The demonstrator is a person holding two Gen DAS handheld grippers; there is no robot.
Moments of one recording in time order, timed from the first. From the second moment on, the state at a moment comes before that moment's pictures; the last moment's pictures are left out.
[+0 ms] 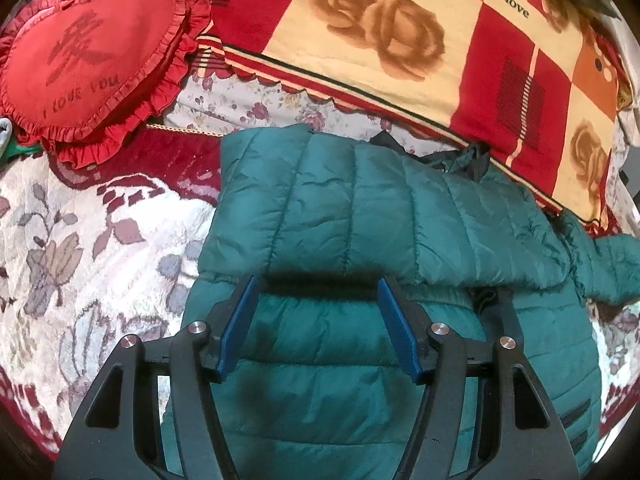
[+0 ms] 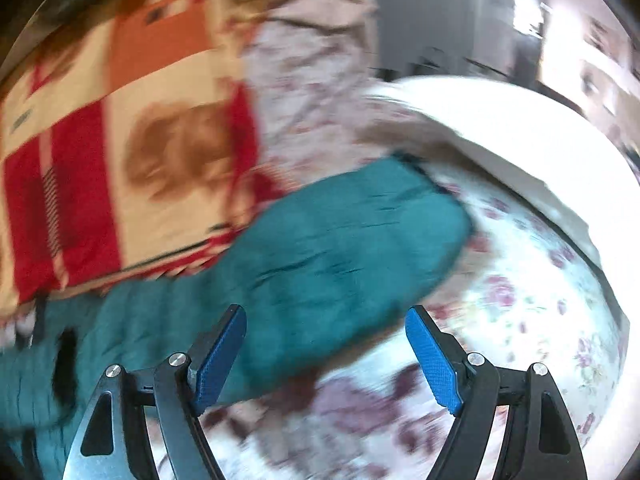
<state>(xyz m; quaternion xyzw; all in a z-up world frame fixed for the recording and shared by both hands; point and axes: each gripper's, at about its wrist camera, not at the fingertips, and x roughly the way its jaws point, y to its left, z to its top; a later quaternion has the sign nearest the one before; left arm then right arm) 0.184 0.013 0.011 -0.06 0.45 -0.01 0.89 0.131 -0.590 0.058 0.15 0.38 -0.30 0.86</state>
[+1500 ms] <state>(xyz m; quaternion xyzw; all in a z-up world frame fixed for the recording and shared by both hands) 0.171 0.017 0.019 -0.06 0.44 -0.02 0.90 0.160 -0.511 0.108 0.19 0.31 -0.07 0.93</state>
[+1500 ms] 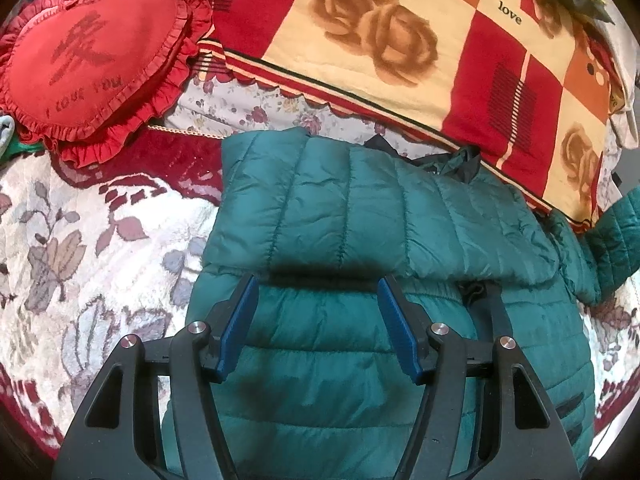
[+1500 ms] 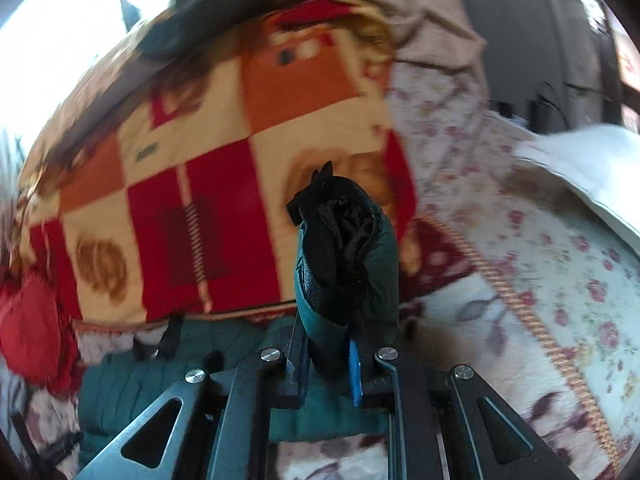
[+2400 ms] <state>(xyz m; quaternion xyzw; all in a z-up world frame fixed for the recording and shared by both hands) 0.164 0.048 0.015 -0.08 0.44 0.00 0.89 0.197 -0.357 0.072 0.14 0.39 0.05 0.91</state>
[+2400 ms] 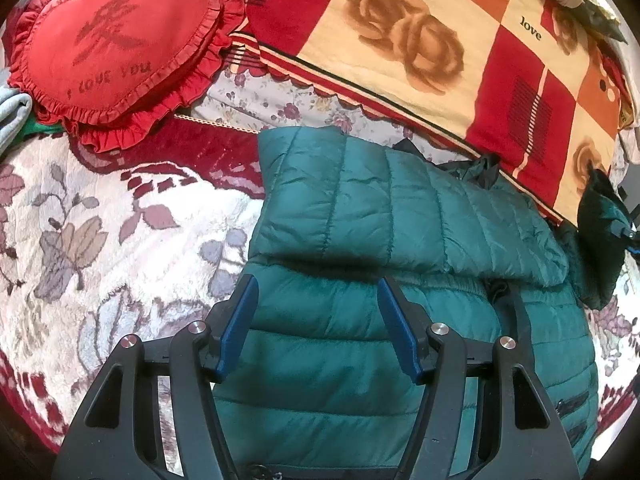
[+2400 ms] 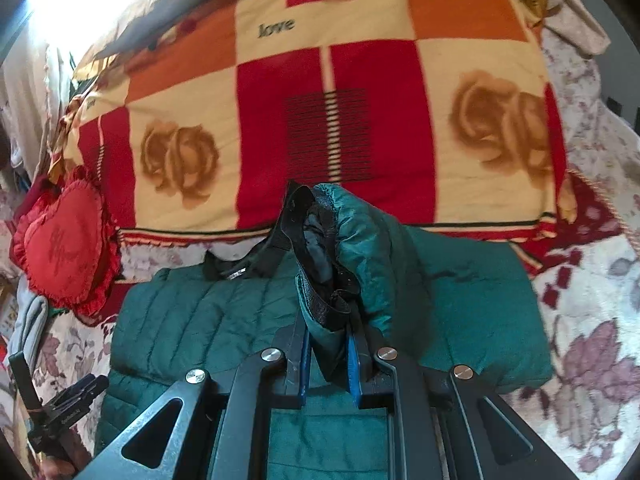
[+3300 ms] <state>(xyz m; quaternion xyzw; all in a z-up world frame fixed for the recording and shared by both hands) 0.171 0.106 0.014 -0.15 0.43 0.01 0.89 0.246 -0.117 0.036 0.13 0.48 0.25 0.83</state>
